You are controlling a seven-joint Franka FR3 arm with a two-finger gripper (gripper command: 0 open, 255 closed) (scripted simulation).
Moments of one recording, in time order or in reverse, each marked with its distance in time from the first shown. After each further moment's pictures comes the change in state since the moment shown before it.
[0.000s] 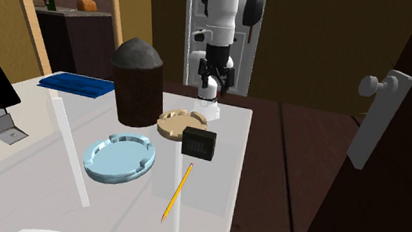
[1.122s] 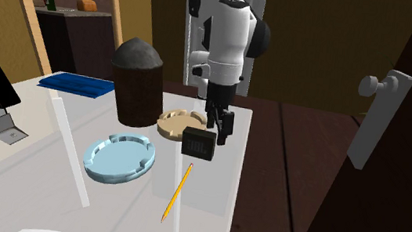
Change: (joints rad) arm 0.026 0.556 0.061 0.447 -0.220 0.143 0.587
